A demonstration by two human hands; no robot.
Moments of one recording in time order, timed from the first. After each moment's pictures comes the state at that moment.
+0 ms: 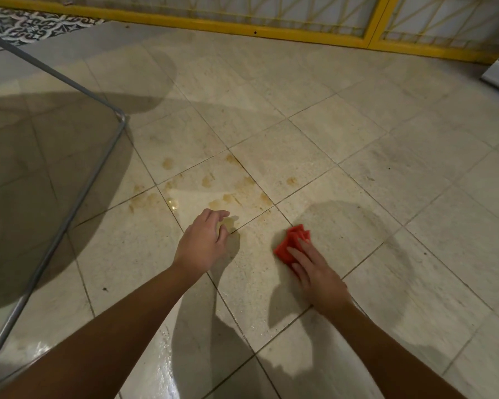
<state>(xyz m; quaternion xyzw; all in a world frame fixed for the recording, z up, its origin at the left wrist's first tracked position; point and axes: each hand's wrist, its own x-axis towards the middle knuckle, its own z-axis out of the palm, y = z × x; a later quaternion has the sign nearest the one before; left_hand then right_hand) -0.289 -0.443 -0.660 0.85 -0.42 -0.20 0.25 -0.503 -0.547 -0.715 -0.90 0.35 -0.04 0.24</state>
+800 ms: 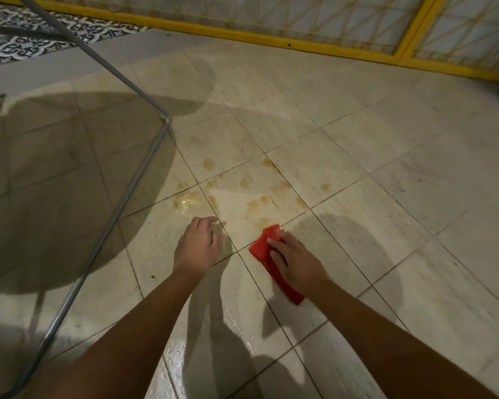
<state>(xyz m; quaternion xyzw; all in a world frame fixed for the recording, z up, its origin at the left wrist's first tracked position) -0.240 -0.375 -0.661 0.90 -0.32 -0.18 0.25 -0.404 -0.499 -0.681 -0.91 0.30 0.06 0.27</state>
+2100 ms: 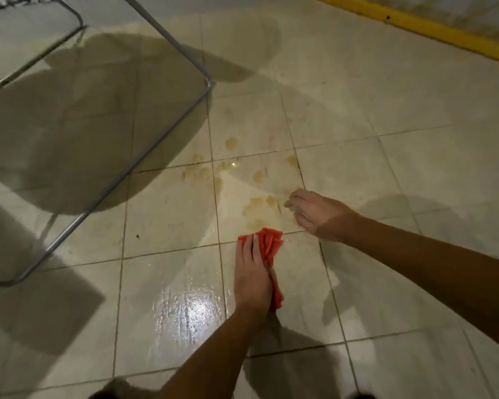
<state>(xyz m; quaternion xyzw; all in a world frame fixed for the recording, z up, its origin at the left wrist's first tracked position) -0.382 -0.483 -0.708 0.95 -0.12 -0.18 0.24 -0.343 -0.666 -0.650 -0.97 -0.05 0.15 0.19</state>
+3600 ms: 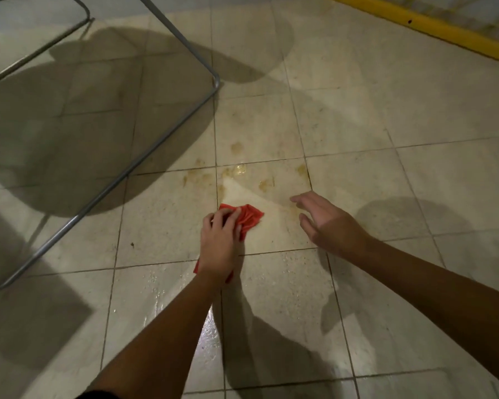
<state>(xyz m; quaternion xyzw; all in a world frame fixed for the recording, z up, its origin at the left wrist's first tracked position) -0.280 -0.460 -0.718 0.96 -0.16 -0.09 0.22 -0.333 -0.666 -0.668 -0.96 0.00 0.02 0.27</state>
